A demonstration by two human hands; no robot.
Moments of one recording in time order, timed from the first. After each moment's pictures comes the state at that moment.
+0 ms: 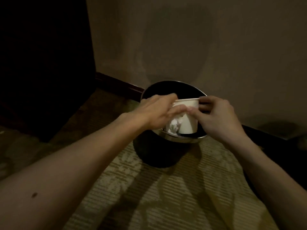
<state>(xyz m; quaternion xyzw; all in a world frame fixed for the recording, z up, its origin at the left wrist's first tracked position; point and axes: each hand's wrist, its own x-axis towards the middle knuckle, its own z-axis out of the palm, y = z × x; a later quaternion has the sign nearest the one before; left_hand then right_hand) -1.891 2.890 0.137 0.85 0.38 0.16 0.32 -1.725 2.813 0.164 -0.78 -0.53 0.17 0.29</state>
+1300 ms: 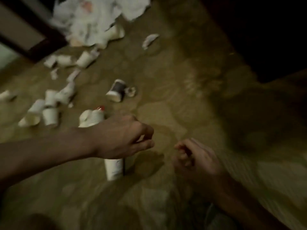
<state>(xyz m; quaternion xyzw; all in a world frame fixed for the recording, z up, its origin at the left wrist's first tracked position) -2.280 2.588 0.135 0.65 0.71 -0.16 0.23 -2.086 2.676 0.029 -0.23 -0.81 0.54 0.04</state>
